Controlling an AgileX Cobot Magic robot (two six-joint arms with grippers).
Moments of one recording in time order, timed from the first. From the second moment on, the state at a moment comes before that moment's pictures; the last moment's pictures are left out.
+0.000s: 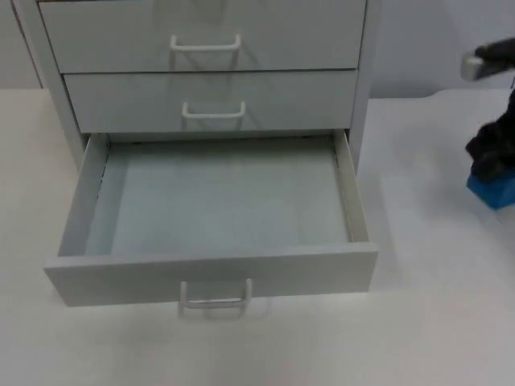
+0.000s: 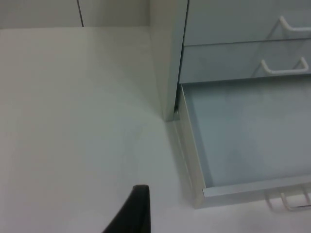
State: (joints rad) right arm 0.14 1.99 -1.29 0.05 0.51 -0.33; left arm 0.02 0.48 -0.69 -0.19 0.88 0.11
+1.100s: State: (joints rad) right arm 0.70 1.57 -1.07 -0.50 0.51 0.59; left arm 0.02 0.48 -0.69 -0.19 0.88 0.11
